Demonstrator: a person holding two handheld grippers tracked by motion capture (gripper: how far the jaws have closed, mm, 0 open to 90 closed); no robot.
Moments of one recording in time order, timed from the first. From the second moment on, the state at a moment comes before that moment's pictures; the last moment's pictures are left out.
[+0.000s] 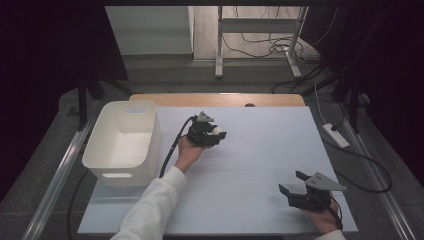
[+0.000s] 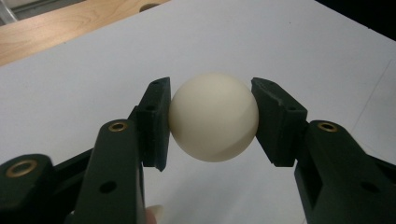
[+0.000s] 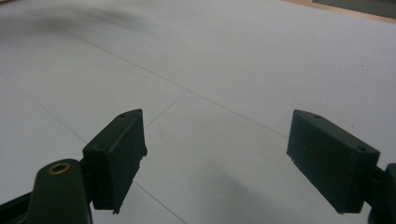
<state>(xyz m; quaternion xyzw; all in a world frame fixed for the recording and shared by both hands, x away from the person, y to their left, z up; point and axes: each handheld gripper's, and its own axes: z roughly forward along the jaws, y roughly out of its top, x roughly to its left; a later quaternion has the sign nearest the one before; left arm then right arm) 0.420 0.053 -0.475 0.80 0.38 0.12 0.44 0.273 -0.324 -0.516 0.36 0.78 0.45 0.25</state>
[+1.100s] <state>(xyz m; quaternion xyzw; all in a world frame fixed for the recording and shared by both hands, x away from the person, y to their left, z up) 0.386 0.073 -0.453 0.80 0.36 0.13 0.47 0.272 -0.323 -0.516 0.36 0.78 0.44 0.25</state>
